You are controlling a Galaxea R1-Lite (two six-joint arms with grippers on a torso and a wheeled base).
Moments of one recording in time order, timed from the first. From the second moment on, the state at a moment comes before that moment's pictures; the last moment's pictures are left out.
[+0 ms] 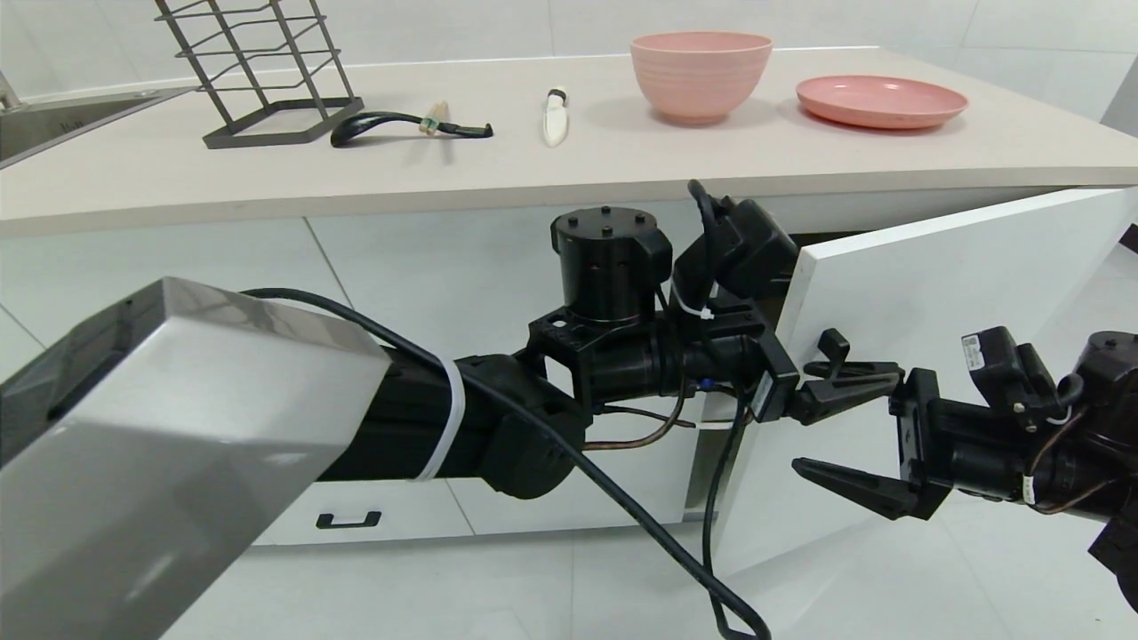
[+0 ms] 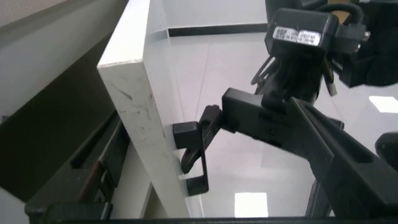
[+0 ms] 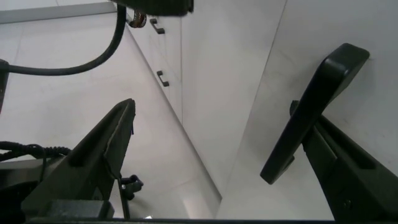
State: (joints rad) left arm -0.84 2.15 -1.45 -0.76 -0.63 0.22; right arm 0.22 1.77 -0.41 -1.37 0.95 -0.27
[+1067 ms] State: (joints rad) left arm -0.88 2.16 -1.38 -0.88 -0.65 0.17; right arm 0.03 1.65 -0.23 -1.37 0.91 -0.29
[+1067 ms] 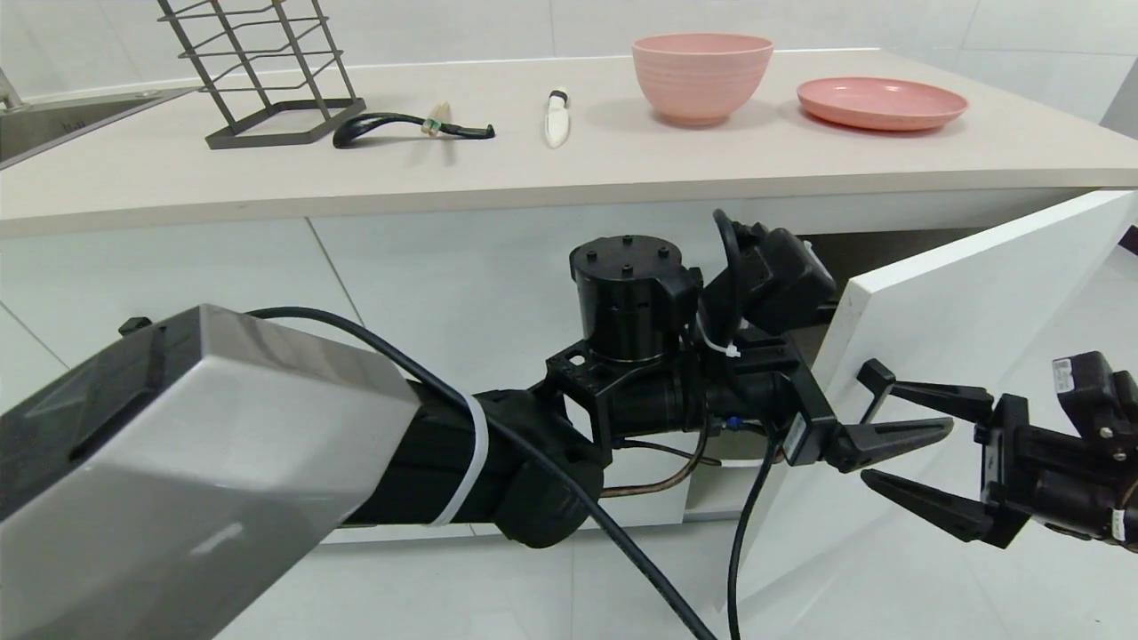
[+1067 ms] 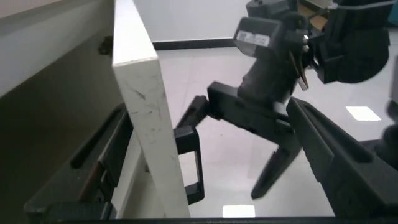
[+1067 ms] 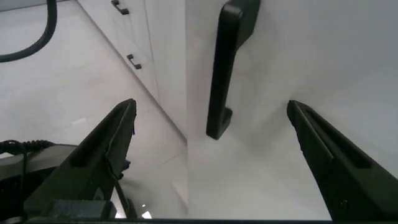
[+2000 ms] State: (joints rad) left arm -0.91 2.20 -1.39 -0.91 -0.55 0.12; right arm -0.06 0.84 0.00 -1.27 0.77 -0.29
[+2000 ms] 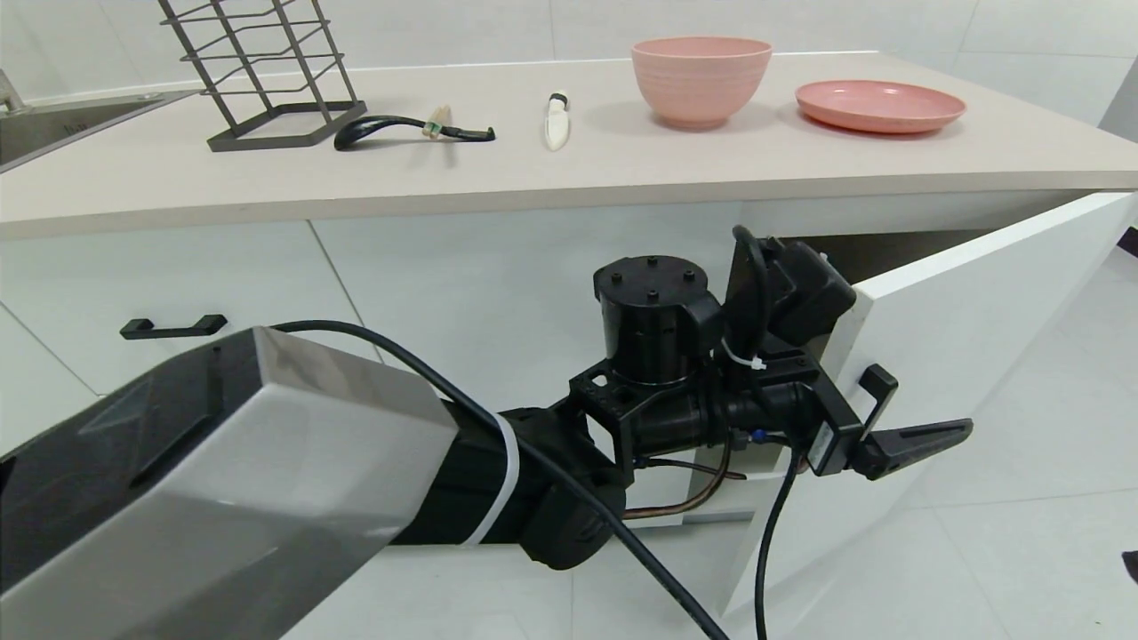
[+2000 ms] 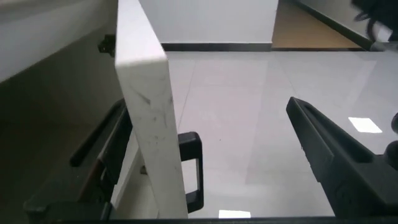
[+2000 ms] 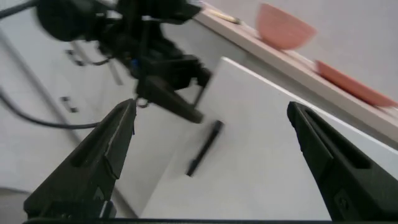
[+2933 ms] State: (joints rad) left arm -1.01 2.28 -1.38 -1.02 -0.45 0.02; right arm -0.21 0.54 -0.01 -1.21 0.66 -0.29
